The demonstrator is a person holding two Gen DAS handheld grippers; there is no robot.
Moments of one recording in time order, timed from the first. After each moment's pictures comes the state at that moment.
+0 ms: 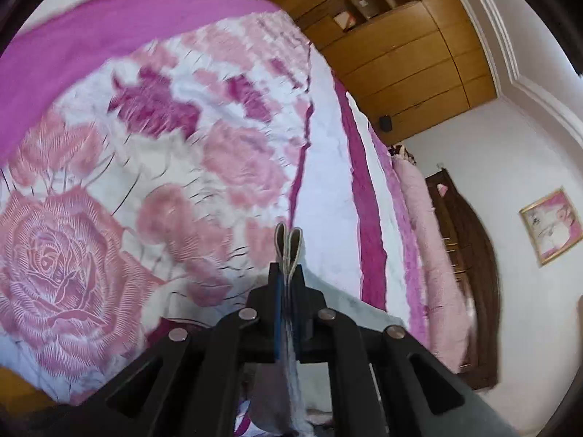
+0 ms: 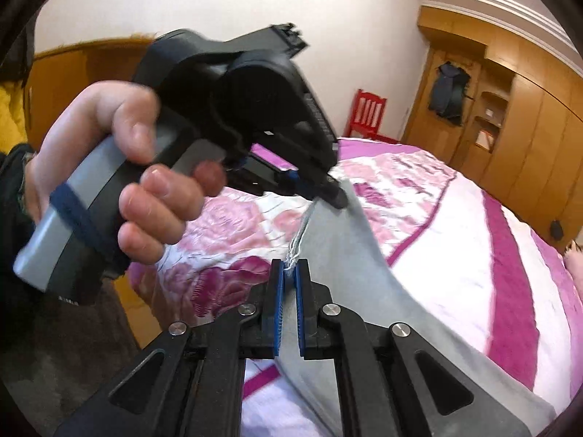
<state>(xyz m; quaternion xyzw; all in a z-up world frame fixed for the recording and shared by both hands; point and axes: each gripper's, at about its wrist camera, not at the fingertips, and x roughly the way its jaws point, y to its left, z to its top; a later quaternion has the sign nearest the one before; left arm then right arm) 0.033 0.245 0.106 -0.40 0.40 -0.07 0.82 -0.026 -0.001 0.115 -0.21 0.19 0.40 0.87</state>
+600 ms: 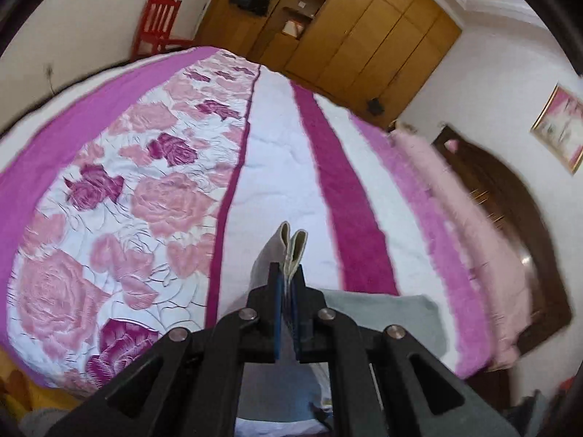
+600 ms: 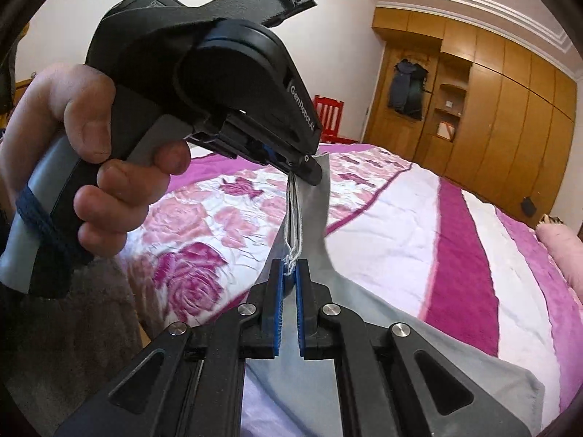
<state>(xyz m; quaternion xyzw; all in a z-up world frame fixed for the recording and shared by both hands) 0.030 0.118 0.195 -0.22 0.38 -0.03 0.90 -0.032 -0.082 0.127 -0.17 0.18 0.35 0.90</state>
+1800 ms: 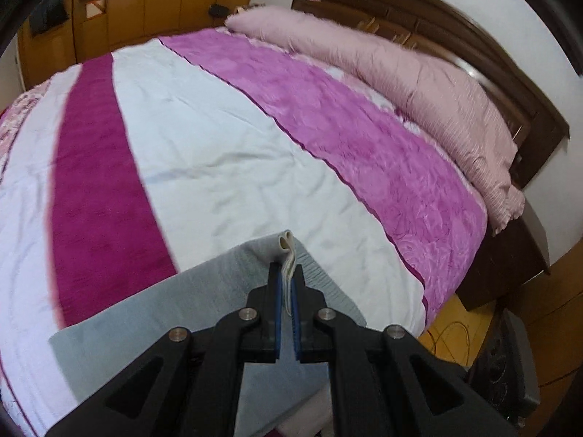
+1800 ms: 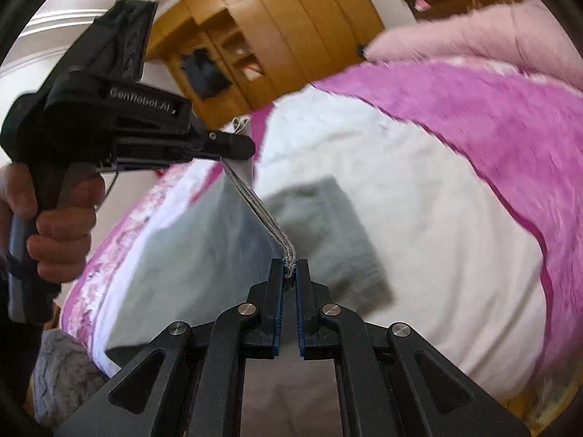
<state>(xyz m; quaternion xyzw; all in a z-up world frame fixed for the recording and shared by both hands) 0.152 -0.333 0.154 0.04 0.48 -0.26 0.84 0.022 -0.473 0.042 0.20 0.32 0.11 0.92</state>
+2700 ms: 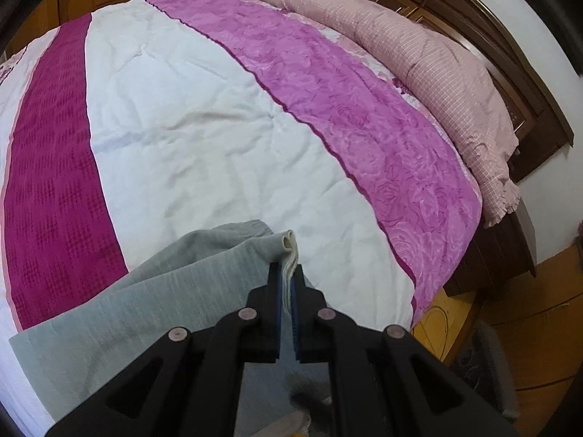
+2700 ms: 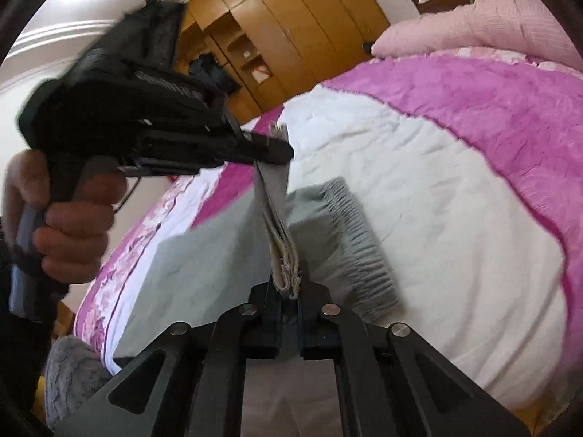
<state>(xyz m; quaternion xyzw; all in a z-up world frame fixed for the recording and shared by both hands) 0.181 -0.364 0.125 0.02 0.54 -0.28 0.79 0.025 -0.482 0.046 0.25 0.28 0.15 0.92</state>
